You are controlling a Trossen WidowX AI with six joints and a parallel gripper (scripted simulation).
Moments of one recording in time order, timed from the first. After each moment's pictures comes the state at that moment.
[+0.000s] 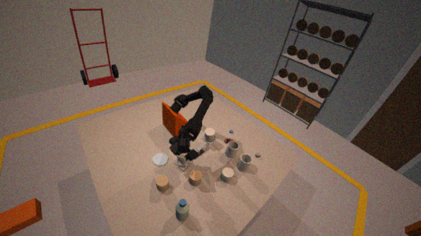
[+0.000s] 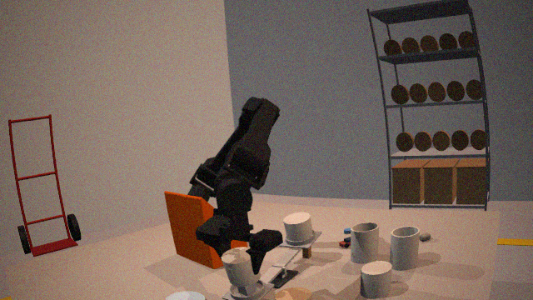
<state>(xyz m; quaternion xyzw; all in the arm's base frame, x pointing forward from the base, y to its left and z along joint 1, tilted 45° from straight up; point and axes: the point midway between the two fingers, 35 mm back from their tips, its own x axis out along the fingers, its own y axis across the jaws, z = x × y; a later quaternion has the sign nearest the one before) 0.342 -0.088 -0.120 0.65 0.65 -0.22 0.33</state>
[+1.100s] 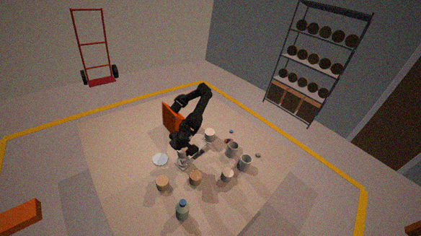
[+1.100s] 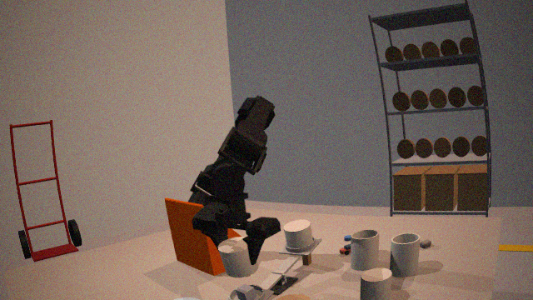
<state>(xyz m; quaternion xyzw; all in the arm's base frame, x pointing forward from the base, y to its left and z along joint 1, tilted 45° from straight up) 0.340 -0.117 -0.090 0.65 0.65 -0.22 0.33</state>
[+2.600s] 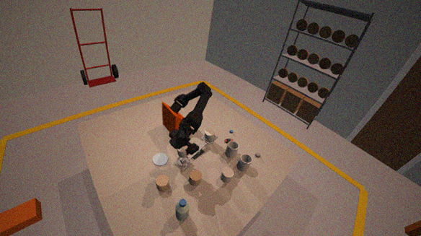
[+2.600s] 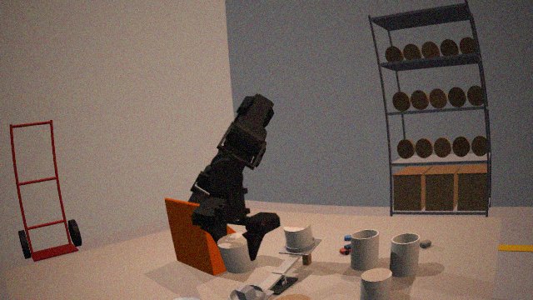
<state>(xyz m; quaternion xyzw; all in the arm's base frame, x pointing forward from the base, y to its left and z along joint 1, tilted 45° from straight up) 0.339 -0.124 -0.083 0.65 0.65 -0.22 0.33</state>
